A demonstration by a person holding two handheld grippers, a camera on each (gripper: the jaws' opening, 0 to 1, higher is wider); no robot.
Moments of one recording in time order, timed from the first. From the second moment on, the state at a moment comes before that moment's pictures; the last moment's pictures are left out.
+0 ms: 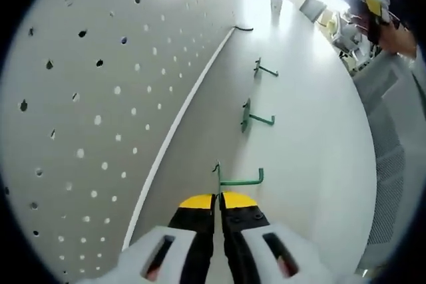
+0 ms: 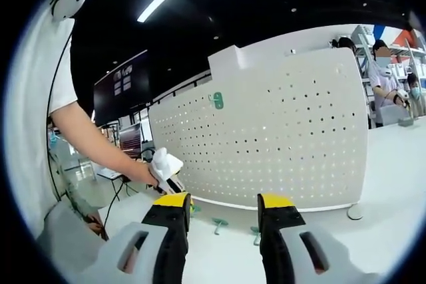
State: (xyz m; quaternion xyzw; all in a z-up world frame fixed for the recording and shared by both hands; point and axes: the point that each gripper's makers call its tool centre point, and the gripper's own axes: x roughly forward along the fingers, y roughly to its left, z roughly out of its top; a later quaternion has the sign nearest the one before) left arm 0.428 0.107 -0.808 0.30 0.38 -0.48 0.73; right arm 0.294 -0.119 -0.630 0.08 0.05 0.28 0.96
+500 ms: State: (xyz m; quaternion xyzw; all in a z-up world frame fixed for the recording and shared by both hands) left arm 0.433 0.088 -0.769 0.24 0.34 -0.48 0.78; right arm 0.296 -0.121 -0.620 0.09 0.03 0.28 0.96
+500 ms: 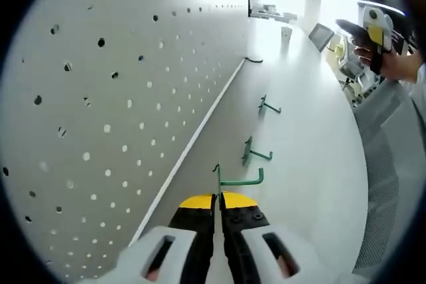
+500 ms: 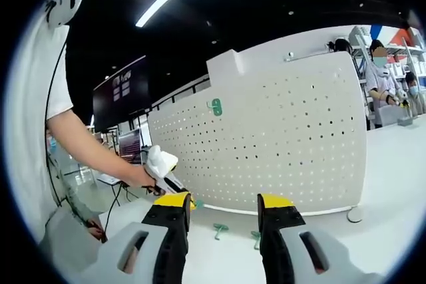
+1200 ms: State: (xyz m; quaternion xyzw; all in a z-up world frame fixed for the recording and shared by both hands) left arm 0.431 0.070 -0.721 0.18 0.28 -0.47 0.82; right arm 0.302 -0.114 -0.596 0.10 0.01 0.28 0.95
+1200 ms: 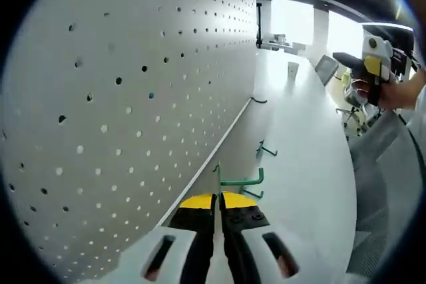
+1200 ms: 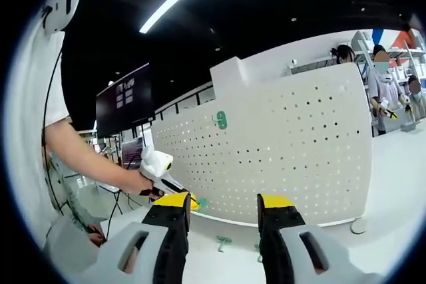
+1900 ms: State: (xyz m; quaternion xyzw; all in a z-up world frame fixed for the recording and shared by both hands) left arm 0.417 0.048 -0.679 0.13 0.21 -0.49 0.84; right arm 0.302 -0.100 -0.583 0.09 0.00 0.30 0.95
